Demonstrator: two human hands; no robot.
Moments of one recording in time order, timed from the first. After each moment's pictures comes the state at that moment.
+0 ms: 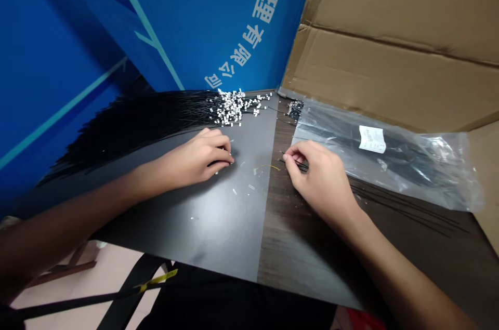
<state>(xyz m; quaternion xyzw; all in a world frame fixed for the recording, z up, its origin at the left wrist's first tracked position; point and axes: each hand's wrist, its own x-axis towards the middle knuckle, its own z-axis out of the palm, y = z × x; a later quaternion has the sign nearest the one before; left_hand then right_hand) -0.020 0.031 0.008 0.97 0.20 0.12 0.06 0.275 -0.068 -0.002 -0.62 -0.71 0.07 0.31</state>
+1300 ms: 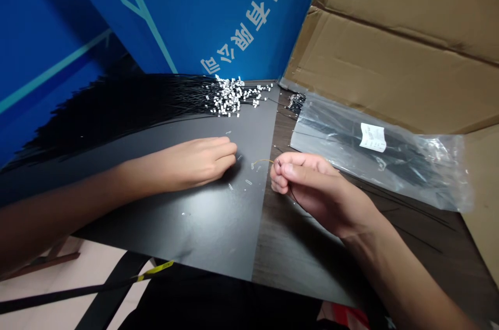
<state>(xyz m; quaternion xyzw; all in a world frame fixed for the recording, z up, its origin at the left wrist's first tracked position) -0.007 0.015 0.008 0.99 0.11 0.08 0.04 0.263 -0.082 0.031 -0.41 -0.45 0.69 0.39</state>
